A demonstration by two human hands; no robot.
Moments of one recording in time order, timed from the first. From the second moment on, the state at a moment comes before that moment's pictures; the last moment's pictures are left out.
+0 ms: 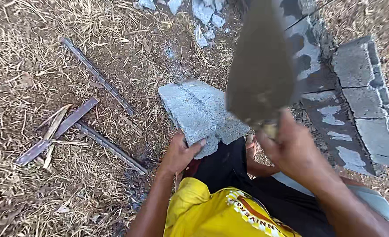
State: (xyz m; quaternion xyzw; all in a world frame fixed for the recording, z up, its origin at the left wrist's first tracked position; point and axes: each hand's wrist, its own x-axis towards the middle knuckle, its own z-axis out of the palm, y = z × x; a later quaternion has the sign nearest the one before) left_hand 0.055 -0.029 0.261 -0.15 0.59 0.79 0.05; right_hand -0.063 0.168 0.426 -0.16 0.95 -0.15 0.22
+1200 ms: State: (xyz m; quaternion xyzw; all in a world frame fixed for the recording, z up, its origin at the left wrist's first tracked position) left_hand 0.038 -0.030 0.283 -0.24 0.57 0.78 0.06; right_hand -0.051 0.187 0.438 -0.29 0.89 -0.34 0.01
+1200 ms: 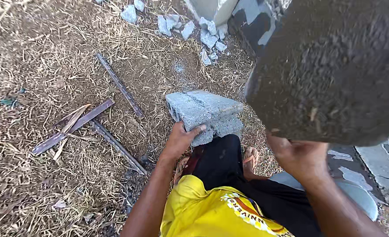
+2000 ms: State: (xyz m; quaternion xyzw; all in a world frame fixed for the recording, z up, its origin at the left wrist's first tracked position) left_hand 0.020 -0.048 0.295 -0.23 0.57 0.78 0.06; right_hand -0.058 0.187 0.387 -0.25 0.94 -0.22 0.08
